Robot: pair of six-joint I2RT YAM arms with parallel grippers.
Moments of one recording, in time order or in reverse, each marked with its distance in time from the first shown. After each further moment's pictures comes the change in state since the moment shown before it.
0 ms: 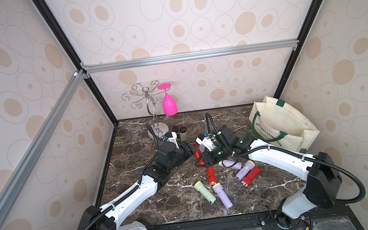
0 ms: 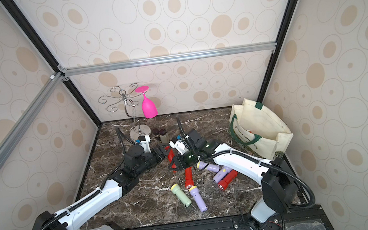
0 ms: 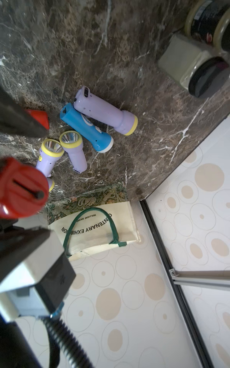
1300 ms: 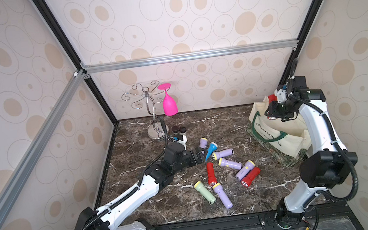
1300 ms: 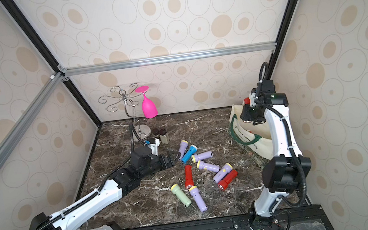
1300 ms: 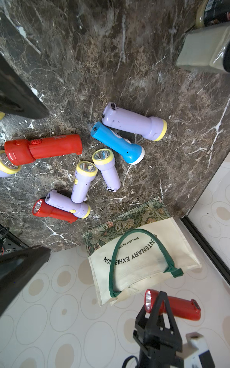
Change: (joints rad) left arm -0.109 -0.014 0.093 -0.296 -0.032 0.249; right arm -0.911 0.204 0.670 -0.637 0.337 -0.292
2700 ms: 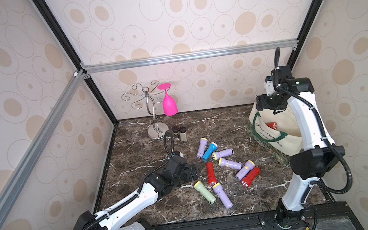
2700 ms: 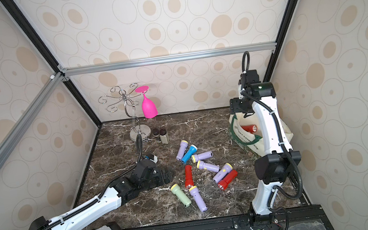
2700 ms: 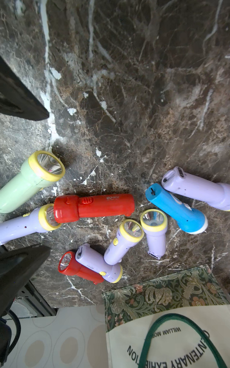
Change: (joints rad) left arm -0.065 -0.063 -0.160 -0.216 -0.092 -0.080; right arm 0.231 0.100 0.332 -0.175 0.233 -0.037
